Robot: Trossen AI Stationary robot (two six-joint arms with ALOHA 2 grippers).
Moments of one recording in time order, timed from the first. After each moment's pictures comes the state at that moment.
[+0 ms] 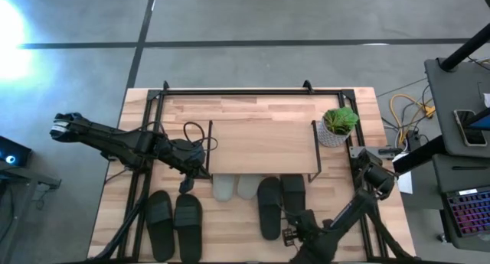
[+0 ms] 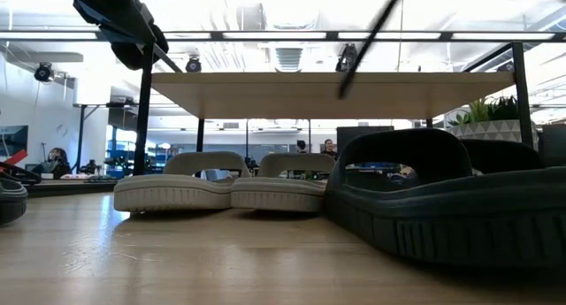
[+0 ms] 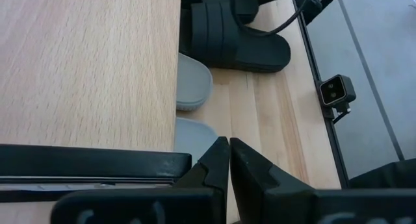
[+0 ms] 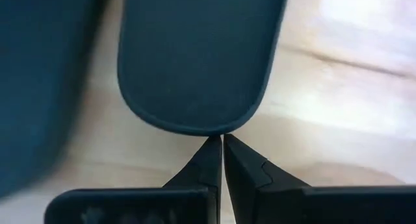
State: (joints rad) left arm -0.19 1.01 0.78 -0.45 0.12 -0.36; right arm 0.85 2.15 1.61 -1.22 0.22 2.25
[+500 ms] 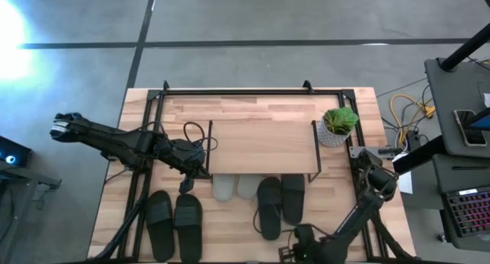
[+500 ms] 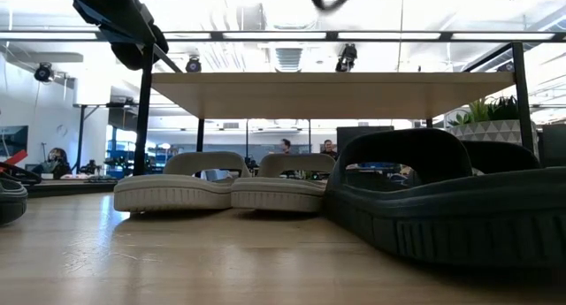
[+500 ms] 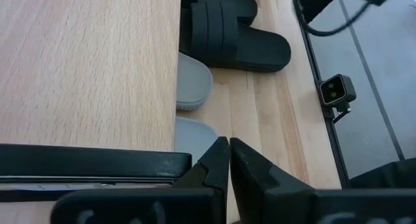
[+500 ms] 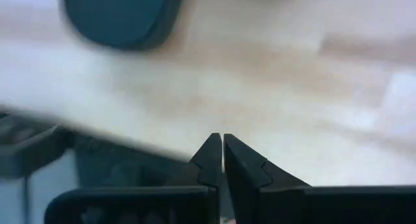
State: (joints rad) left arm -0.19 1.01 0.78 -0.45 0.12 -0.36; right arm 0.89 2.16 1.78 -1.08 0.21 2.29
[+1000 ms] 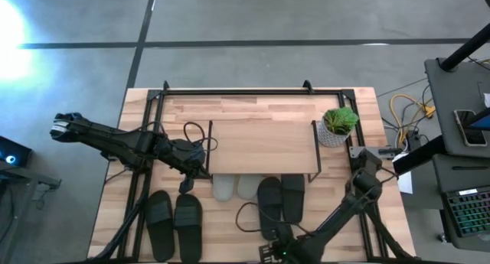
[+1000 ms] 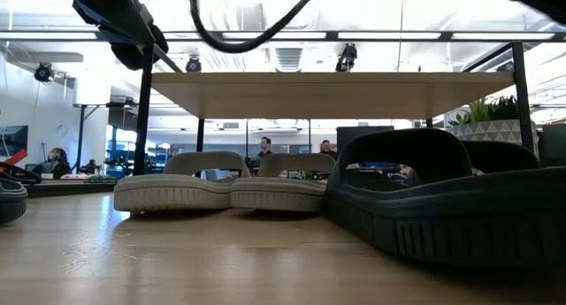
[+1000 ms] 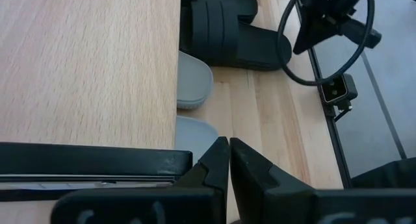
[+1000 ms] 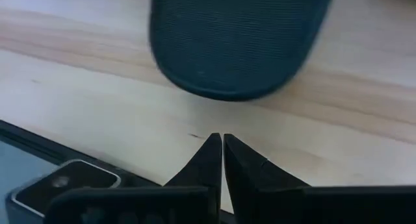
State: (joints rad) left arm -0.19 1.01 0.78 -0.45 0.12 -0.35; right arm 0.80 2.29 1.83 -0.89 0.29 2.16
